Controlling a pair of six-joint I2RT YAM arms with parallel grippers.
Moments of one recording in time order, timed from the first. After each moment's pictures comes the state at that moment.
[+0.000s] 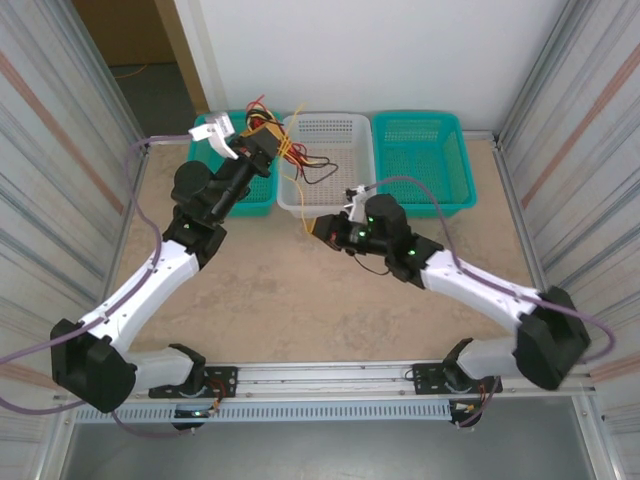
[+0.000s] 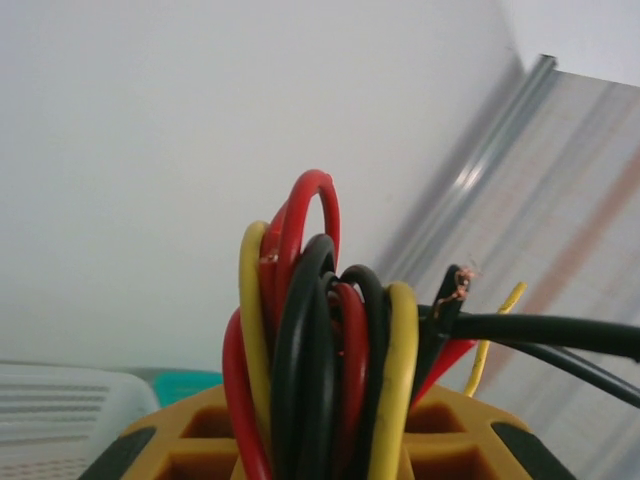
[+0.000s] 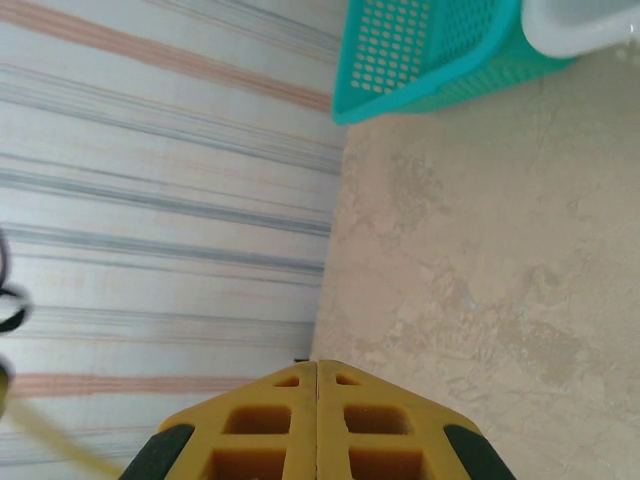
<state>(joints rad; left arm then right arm) -0.47 1.22 1.06 0.45 0.05 -0.59 0.76 1.26 0.88 0.09 -0.34 1.12</state>
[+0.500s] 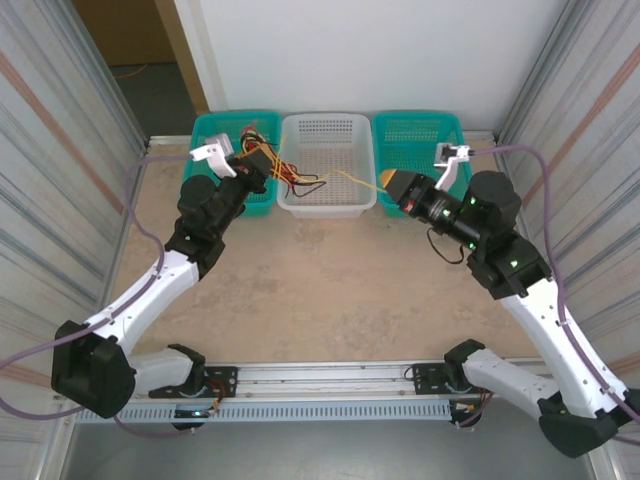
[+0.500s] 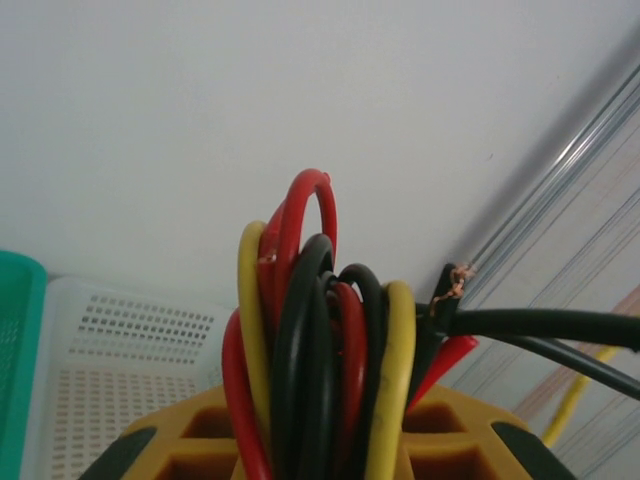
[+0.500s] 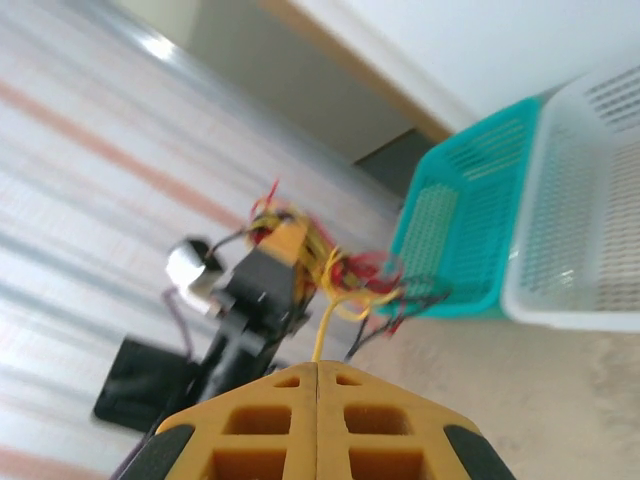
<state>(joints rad) -0.43 1.19 0.89 0.44 0.02 -0.59 0.48 0.93 1.21 -0.37 -0.27 0.93</state>
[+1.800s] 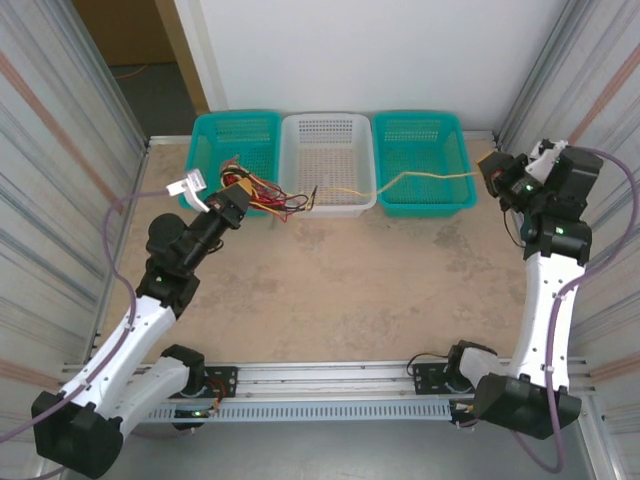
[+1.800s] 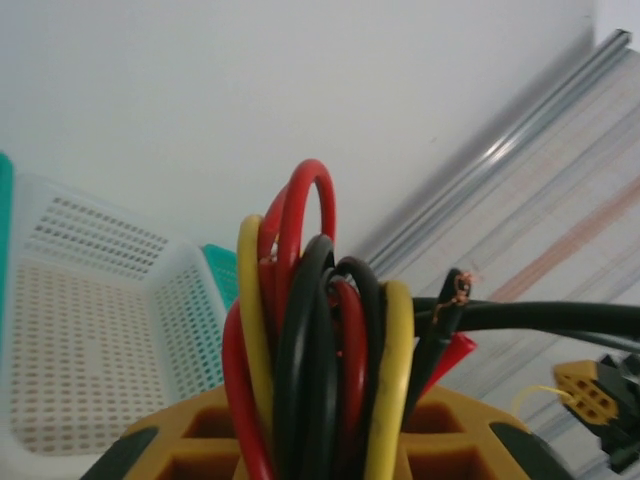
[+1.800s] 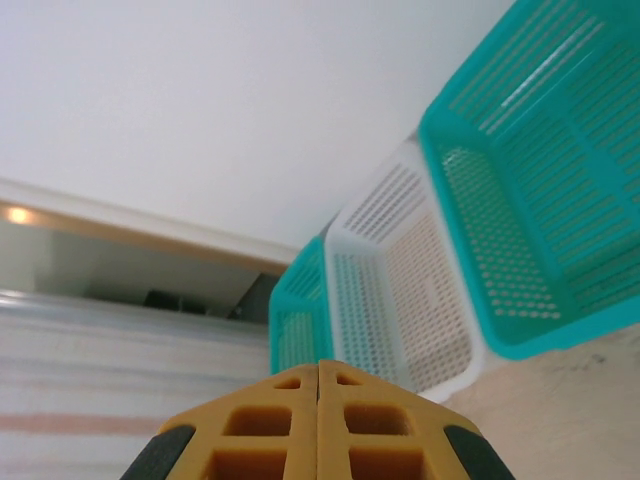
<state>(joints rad) -0.35 0.85 0.66 0.31 0.20 -0.79 -0.33 1.04 1.29 -0.59 -0.65 0.91</state>
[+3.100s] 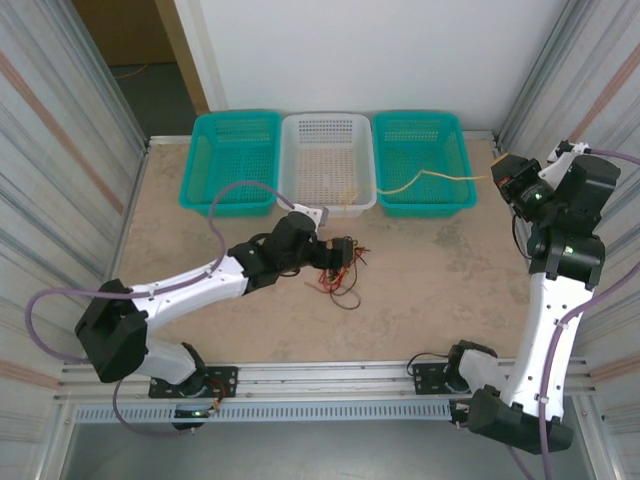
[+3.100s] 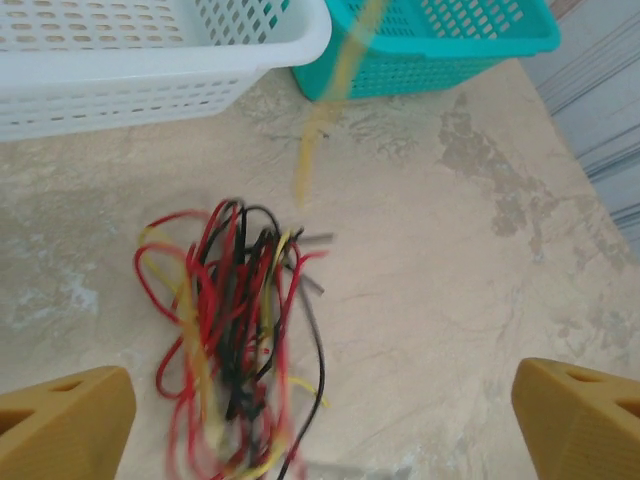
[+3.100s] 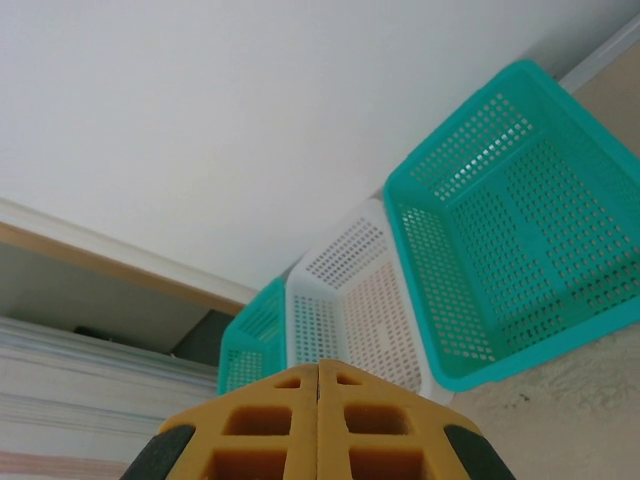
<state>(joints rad) -0.89 1.39 0.96 -0.19 -0.05 -0.58 -0.33 0.97 1.38 -0.72 -0.52 0.78</state>
